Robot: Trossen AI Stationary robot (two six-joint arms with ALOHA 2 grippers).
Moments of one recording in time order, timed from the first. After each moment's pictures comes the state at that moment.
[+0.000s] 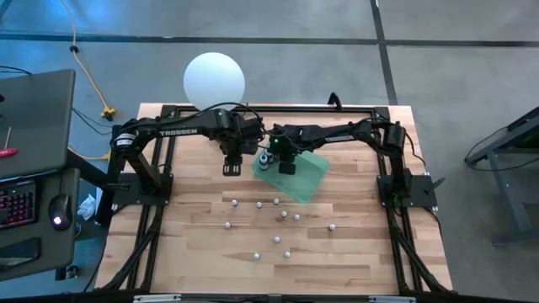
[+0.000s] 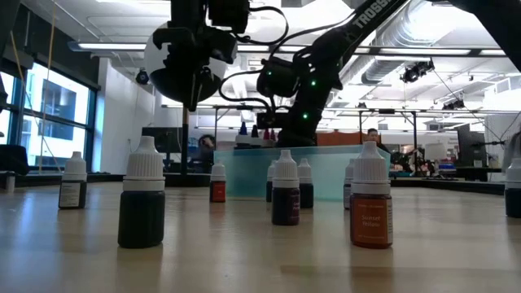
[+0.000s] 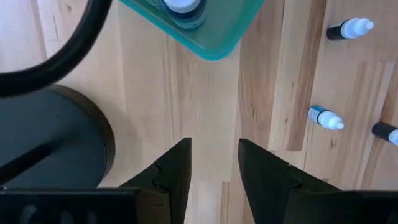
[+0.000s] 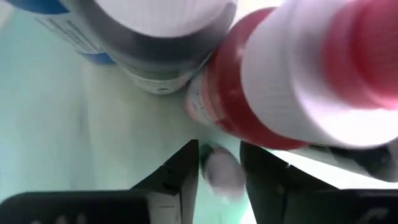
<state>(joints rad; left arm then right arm) 0.24 1.68 1.52 -1.25 -0.01 0.24 -0.31 2.03 1.34 -0.45 0.10 -0.24</state>
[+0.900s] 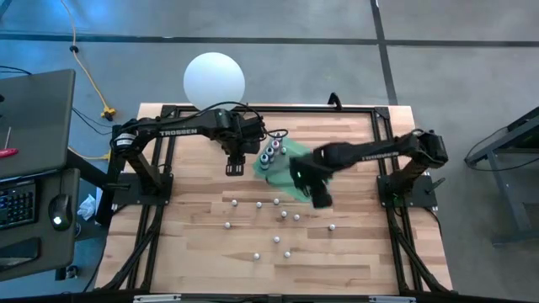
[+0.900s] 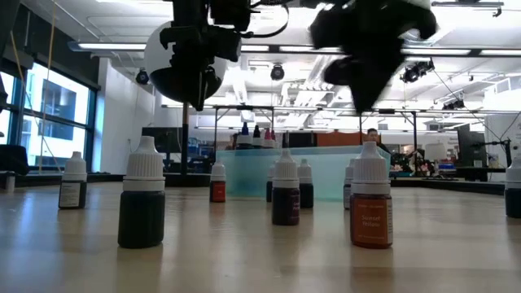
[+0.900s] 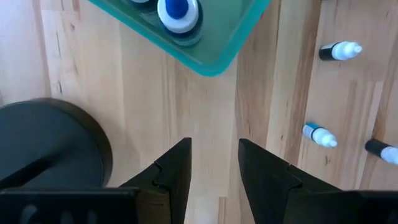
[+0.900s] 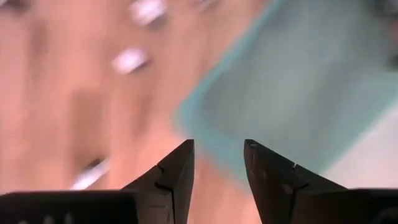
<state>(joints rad) 0.24 1.68 1.52 -1.20 0.01 0.22 0.03 1.66 1.34 -1.05 -0.07 -0.11</state>
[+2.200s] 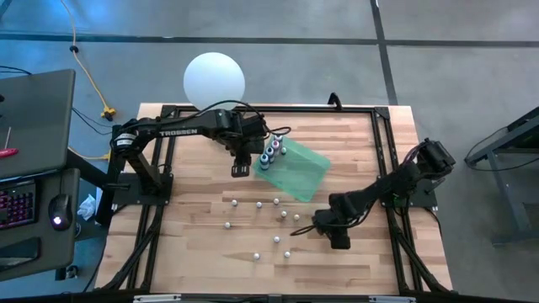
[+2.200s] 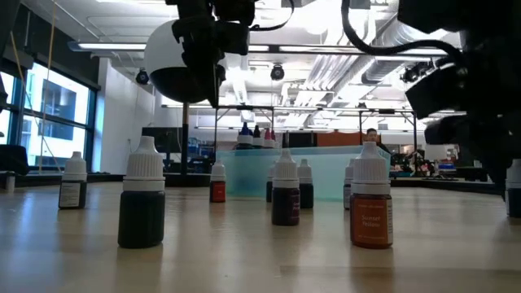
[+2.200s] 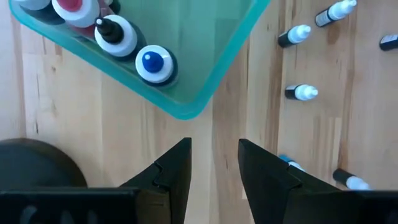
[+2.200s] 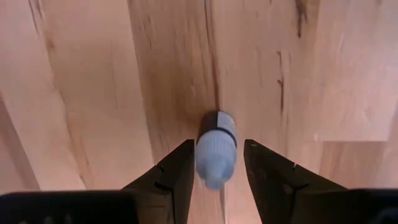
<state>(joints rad) 0.24 1.68 1.52 -1.09 0.12 0.20 0.44 1.66 0.90 -0.72 -0.11 0.52</state>
